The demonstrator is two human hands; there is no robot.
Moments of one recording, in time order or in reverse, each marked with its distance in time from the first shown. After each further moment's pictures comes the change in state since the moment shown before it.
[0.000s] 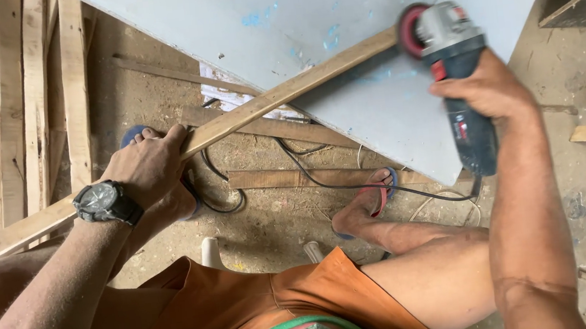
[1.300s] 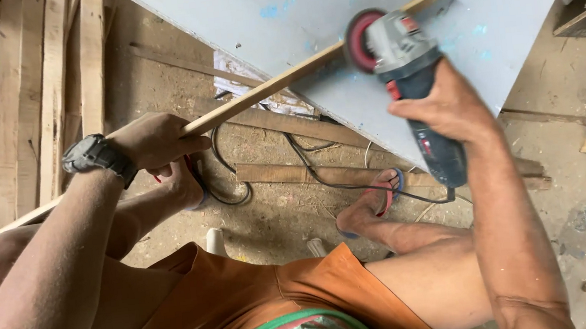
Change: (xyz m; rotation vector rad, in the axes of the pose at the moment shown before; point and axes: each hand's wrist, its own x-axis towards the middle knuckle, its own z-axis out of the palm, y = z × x) left_hand 0.000 -0.003 -0.037 -0.447 -0.228 -0.120; right_hand -0.014 -0.004 0.055 0.027 -0.034 -0.379
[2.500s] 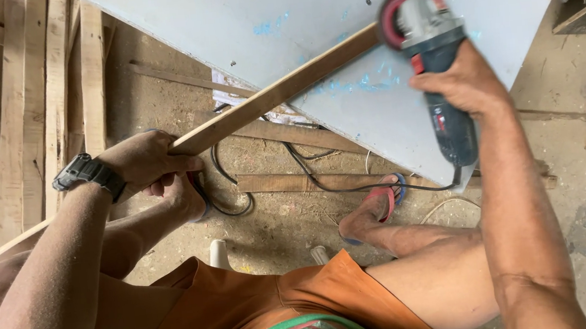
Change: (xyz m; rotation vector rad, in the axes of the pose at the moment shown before) left_hand 0.016 -0.015 -0.005 -0.120 -0.087 0.006; right_hand 0.040 0.003 -0.035 0.019 0.042 0.157
